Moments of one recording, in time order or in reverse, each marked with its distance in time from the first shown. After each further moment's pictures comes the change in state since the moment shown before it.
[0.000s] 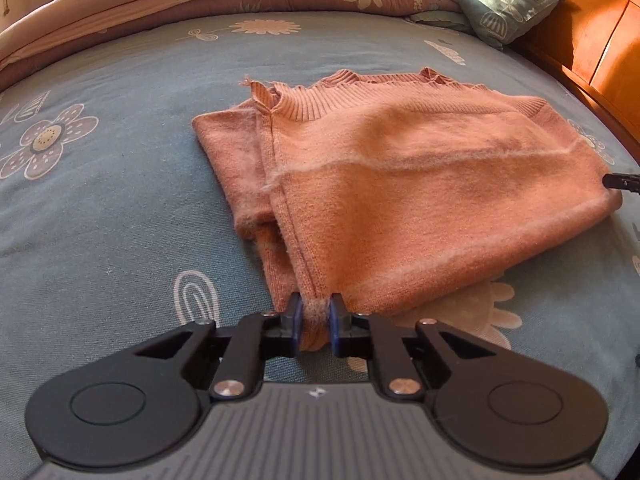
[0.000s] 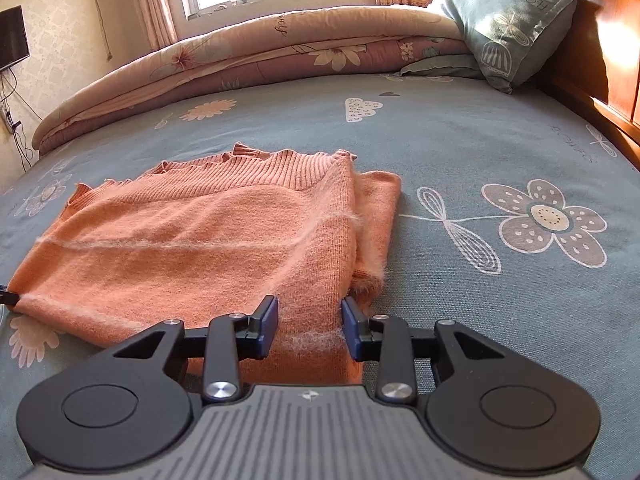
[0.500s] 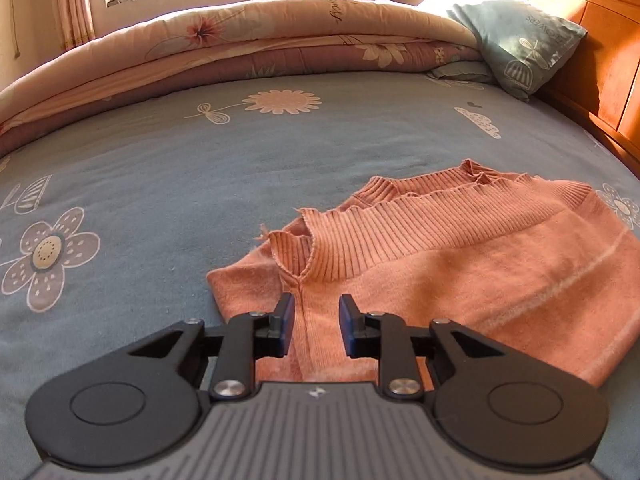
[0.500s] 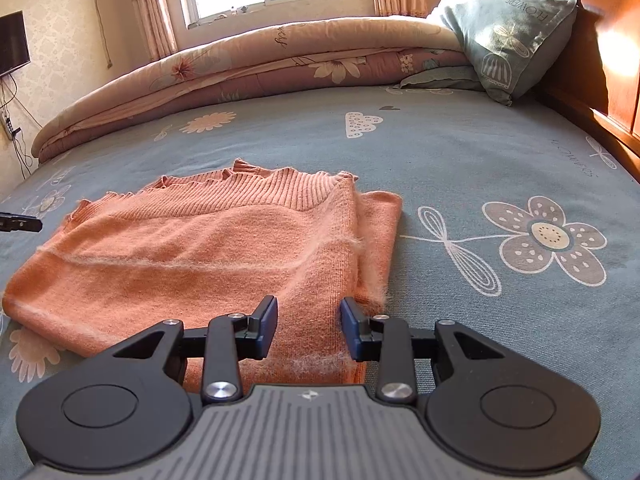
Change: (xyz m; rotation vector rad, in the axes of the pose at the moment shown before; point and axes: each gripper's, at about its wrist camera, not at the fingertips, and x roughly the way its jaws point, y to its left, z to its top) left arm 0.042 0.003 0.109 0.074 -0.155 0.072; right arm 0.002 0.003 0.010 -0.012 -0.035 -0.008
